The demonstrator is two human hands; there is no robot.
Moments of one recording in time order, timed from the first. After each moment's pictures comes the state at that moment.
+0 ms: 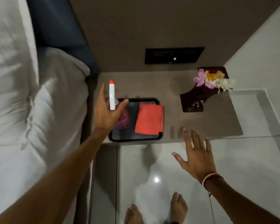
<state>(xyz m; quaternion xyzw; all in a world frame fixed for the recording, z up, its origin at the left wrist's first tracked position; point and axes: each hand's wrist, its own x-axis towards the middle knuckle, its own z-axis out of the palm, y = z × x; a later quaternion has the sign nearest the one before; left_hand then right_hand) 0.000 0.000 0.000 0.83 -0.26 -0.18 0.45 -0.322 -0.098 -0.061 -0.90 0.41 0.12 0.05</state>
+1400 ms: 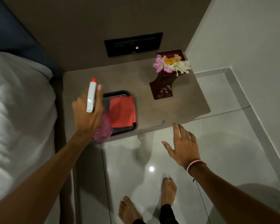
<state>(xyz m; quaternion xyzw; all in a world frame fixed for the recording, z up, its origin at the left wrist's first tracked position) -0.065 -0.033 0.030 0.81 -0.37 -0.04 0.45 -0.374 -0.101 -0.061 -0.85 0.50 0.11 0.11</state>
